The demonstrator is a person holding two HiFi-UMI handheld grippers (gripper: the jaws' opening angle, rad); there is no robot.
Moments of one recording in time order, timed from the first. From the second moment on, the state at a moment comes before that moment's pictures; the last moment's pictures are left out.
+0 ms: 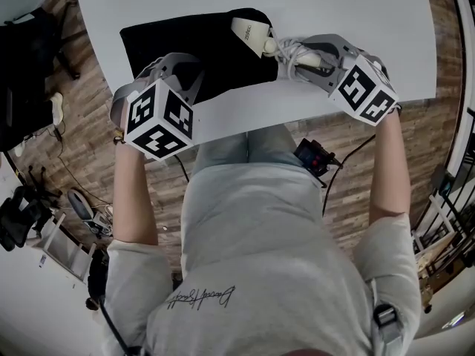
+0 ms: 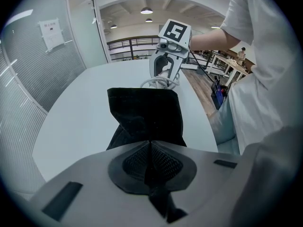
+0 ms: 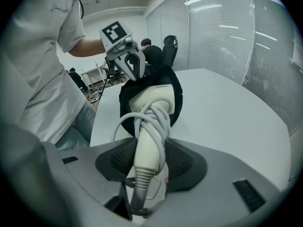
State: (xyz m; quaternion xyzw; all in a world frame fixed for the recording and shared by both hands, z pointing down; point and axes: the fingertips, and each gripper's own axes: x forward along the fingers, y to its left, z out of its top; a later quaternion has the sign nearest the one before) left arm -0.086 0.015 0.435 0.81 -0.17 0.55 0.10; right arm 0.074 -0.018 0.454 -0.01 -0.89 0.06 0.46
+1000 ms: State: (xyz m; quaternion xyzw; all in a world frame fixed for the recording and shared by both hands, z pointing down) left arm -0.083 0.009 0.435 0.83 -0.24 0.49 0.15; right arm 0.142 -0.028 0.427 0.13 -0.89 0.14 0.41
